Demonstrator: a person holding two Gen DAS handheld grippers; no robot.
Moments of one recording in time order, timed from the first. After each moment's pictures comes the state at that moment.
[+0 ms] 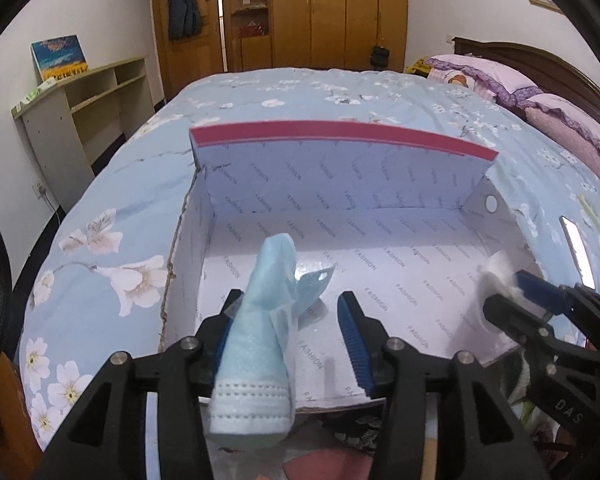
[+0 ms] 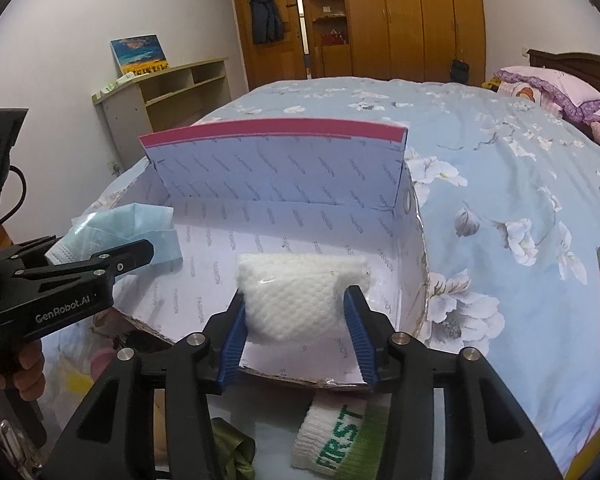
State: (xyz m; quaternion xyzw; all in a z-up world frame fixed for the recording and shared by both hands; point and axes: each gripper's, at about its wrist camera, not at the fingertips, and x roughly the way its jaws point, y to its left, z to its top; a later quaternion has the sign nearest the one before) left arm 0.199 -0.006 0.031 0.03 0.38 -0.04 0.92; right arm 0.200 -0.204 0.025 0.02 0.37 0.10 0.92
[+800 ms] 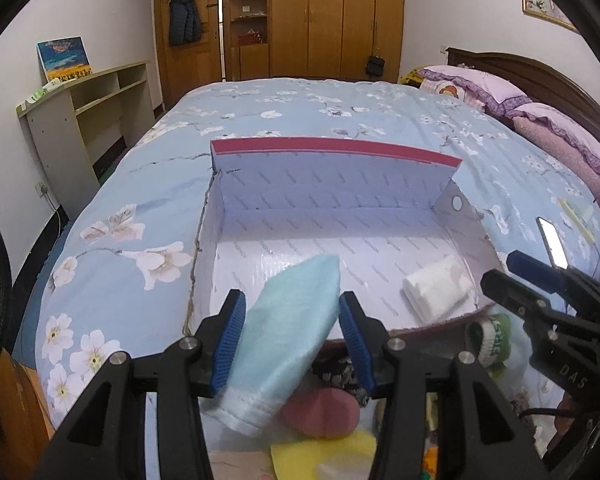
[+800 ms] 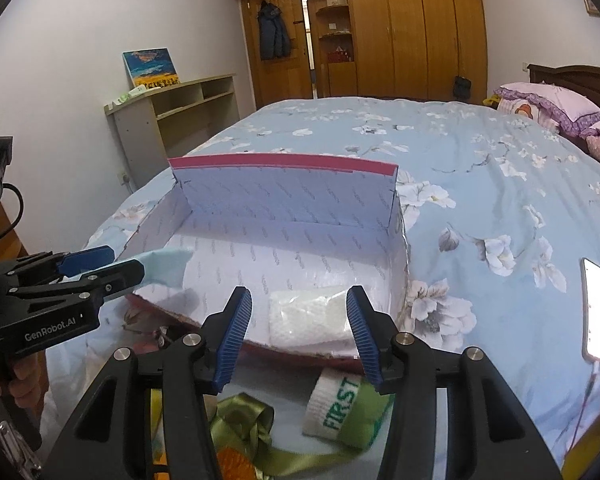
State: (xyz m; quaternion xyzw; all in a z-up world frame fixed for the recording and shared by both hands) left arm 0.149 0.003 0.058 0.02 0.37 -0.05 0.93; right arm 0.163 -0.209 0.057 0.02 0.34 0.11 0.93
